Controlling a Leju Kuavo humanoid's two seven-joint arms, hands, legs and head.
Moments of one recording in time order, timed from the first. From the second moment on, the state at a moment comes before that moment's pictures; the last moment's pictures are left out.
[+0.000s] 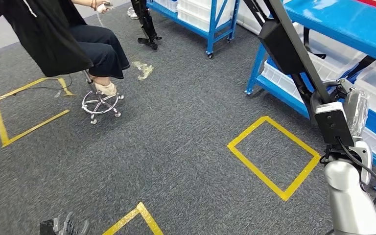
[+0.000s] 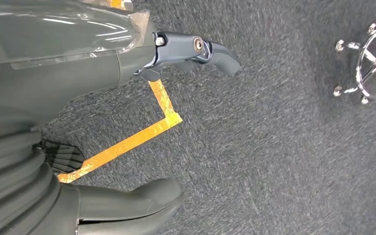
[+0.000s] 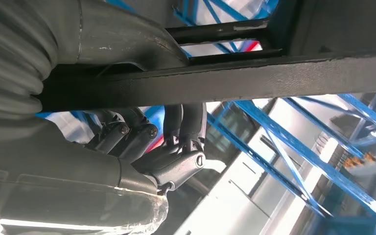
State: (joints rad) left arm -0.03 -0.03 0.44 -0.58 0.13 -0.05 -0.54; right arm -0.37 -0.30 0.07 -1.58 0.44 -0.35 -0.18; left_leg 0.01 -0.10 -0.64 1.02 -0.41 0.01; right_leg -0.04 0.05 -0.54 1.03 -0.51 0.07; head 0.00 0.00
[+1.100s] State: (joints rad) left arm -0.04 -0.04 0.43 -0.56 0.12 -0.07 -0.53; right arm -0.15 -0.33 0.02 -1.76 0.47 -0.38 -0.19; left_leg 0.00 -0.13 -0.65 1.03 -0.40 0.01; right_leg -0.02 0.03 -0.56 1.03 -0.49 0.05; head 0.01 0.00
